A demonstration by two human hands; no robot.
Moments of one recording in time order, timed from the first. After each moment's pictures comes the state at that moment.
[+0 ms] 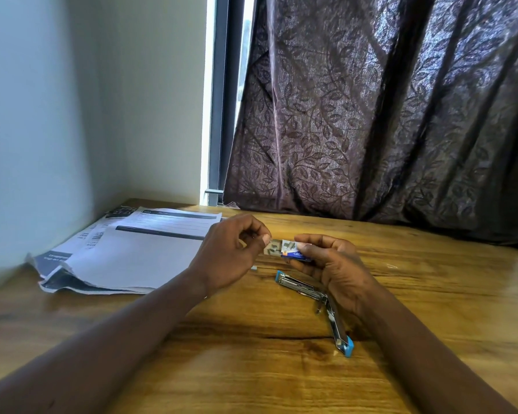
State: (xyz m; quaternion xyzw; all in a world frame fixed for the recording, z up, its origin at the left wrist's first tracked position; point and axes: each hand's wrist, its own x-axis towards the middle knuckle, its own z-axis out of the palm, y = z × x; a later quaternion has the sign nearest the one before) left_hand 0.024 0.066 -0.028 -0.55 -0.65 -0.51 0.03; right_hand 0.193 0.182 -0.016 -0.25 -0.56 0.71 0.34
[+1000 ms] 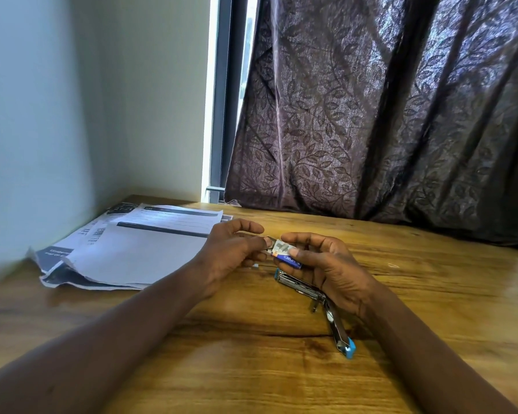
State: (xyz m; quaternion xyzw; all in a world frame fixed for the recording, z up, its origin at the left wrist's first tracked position) left_hand 0.029 0.063 -0.020 -0.35 -0.62 -0.64 -0.29; right_hand 0.193 0.179 -0.017 -0.16 -0.60 0.74 0.25
